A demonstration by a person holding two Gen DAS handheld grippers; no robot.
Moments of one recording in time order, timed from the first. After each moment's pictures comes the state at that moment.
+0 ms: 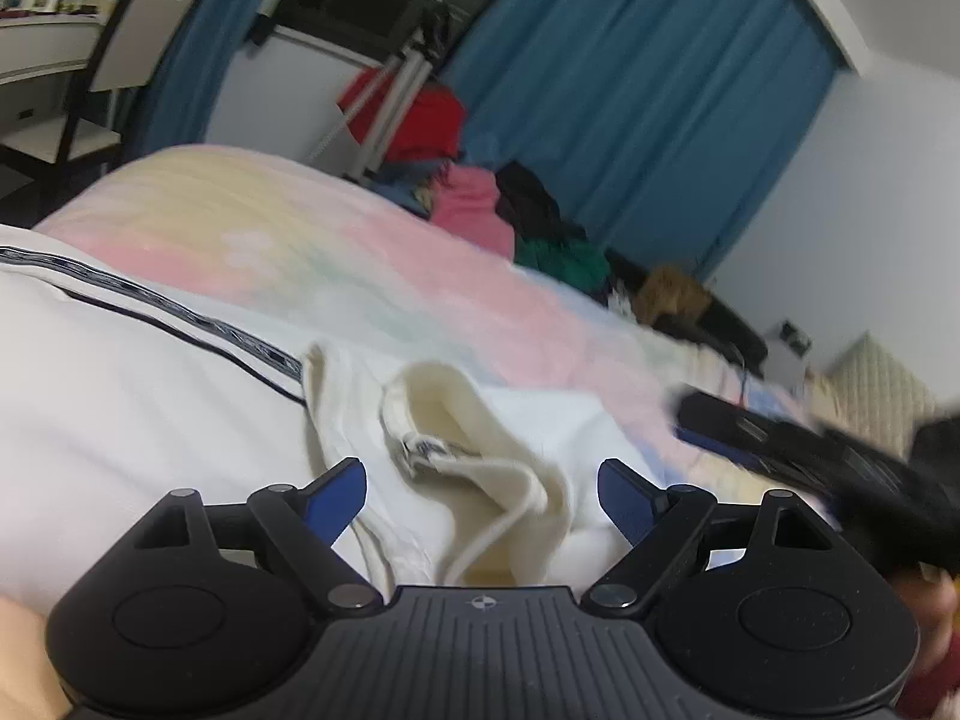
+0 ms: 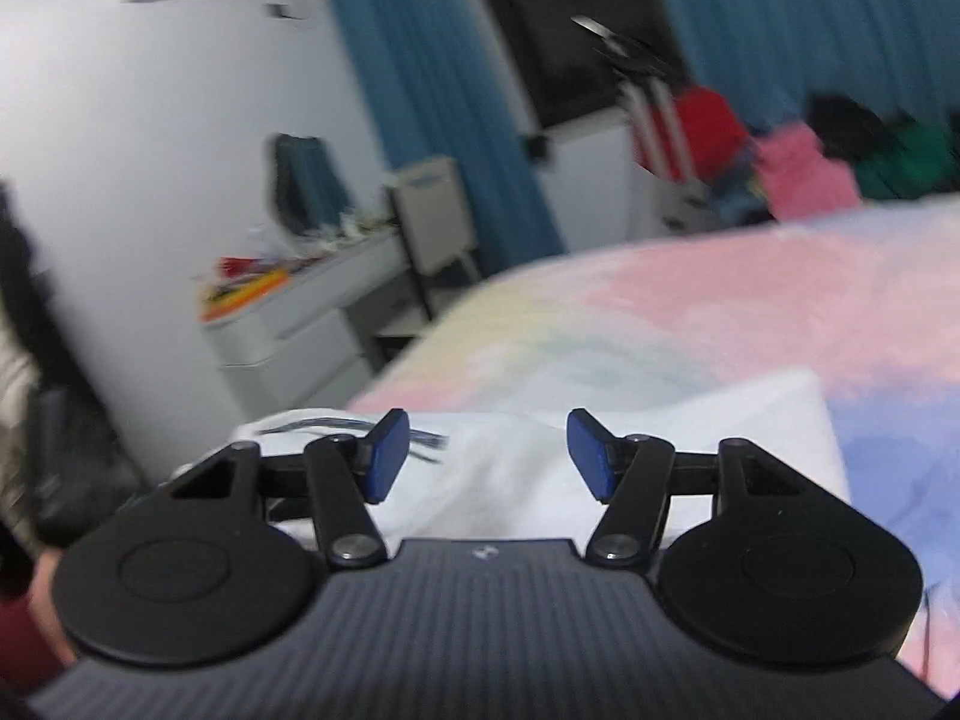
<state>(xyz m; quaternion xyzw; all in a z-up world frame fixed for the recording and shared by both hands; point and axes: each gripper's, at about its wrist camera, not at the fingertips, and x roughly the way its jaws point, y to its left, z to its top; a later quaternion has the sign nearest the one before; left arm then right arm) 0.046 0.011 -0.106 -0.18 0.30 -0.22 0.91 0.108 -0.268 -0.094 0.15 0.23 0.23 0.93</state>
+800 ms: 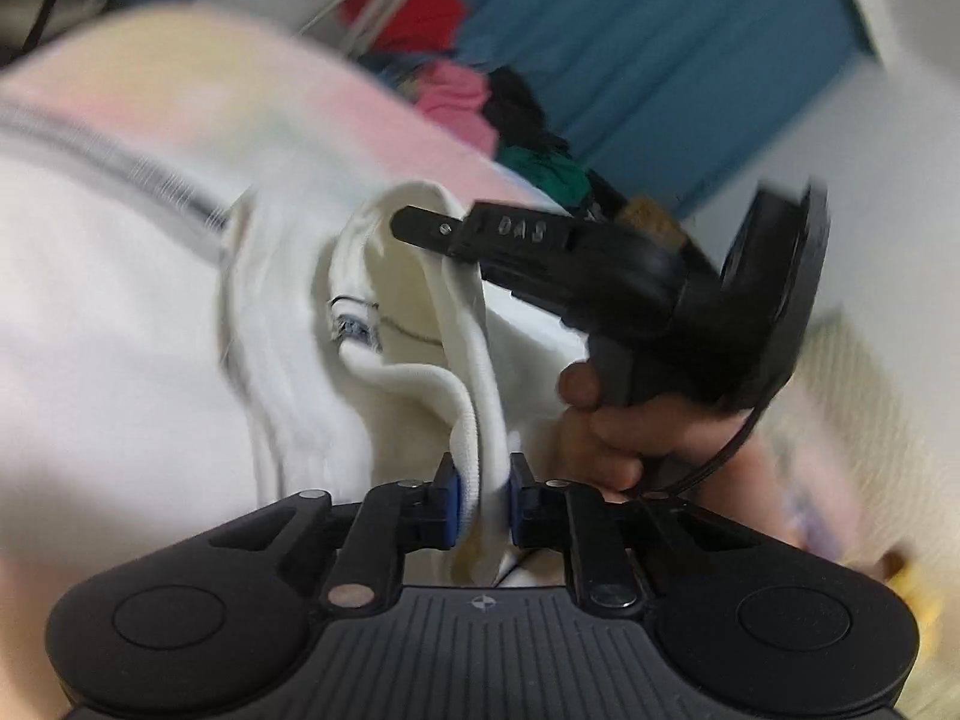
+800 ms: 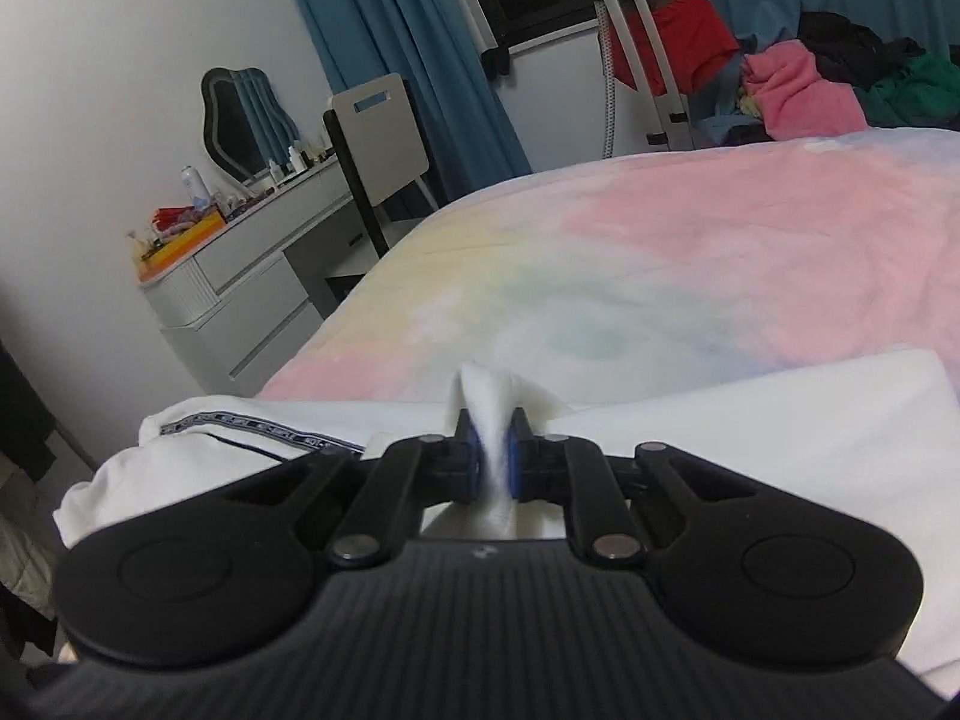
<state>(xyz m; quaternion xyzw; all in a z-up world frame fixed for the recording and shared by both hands) 0.081 -0.011 -0.157 -0.25 0.40 -0.25 0.84 0.190 -0.210 -0.140 0.13 0.29 0.22 0.92</state>
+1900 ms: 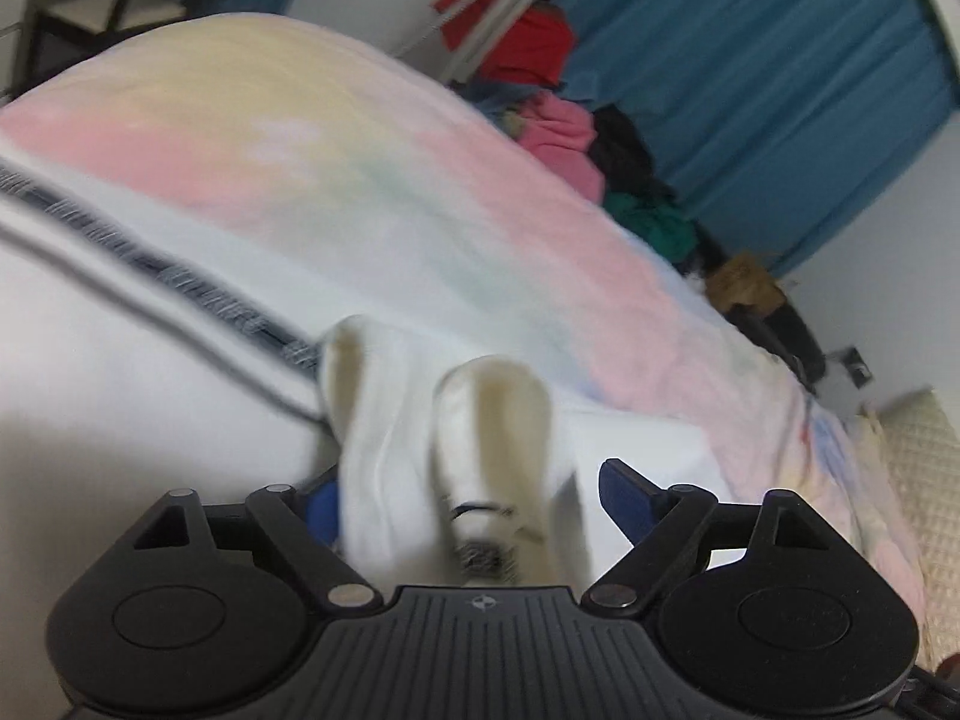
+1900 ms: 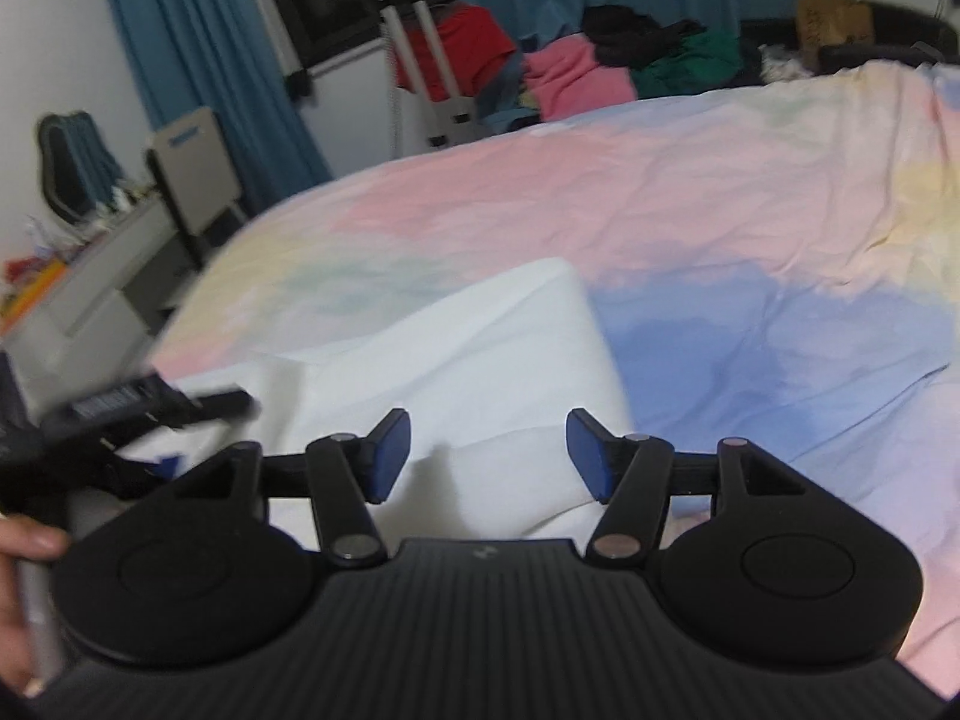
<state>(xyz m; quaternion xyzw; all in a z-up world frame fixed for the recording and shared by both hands) 0.215 -0.013 -0.178 -0.24 0.39 -0.18 0.87 0.096 -0.318 -0.142 0.15 0.32 0.02 0.93</state>
